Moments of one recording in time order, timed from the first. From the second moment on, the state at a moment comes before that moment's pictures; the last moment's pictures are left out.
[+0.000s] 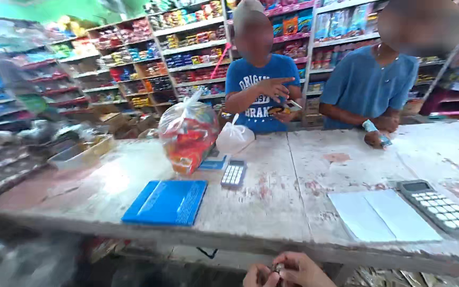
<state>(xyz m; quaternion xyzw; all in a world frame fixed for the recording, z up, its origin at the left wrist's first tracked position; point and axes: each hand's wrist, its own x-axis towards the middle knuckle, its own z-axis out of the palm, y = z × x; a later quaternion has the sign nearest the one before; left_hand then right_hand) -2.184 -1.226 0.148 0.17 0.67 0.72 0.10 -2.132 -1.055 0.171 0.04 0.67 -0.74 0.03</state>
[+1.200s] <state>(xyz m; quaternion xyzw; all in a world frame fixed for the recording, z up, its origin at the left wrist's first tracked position) -2.336 -1.232 0.146 0.46 0.80 0.34 -0.21 -2.428 -0.882 0.357 0.21 0.92 -0.32 -0.05</state>
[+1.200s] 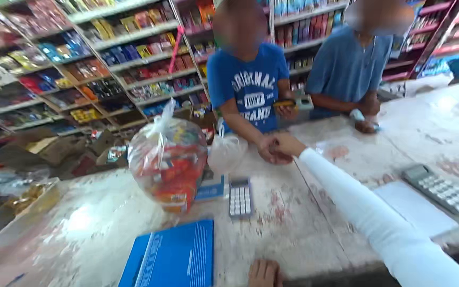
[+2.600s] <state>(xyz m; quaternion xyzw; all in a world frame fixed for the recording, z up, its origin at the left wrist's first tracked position) -2.333 -1.211 0.169 0.37 0.91 0.18 0.10 -2.201 -1.002 0.169 -0.06 0.99 -0.14 -0.04</state>
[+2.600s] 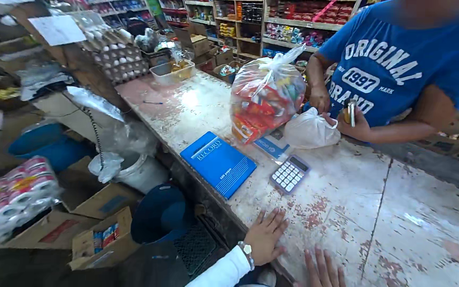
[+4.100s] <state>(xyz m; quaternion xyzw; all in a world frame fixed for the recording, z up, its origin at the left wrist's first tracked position) -2.451 -1.289 0.188 0.81 0.52 0.25 0.11 -2.225 -1.173 0.148 0.47 0.86 -0.09 -0.18</state>
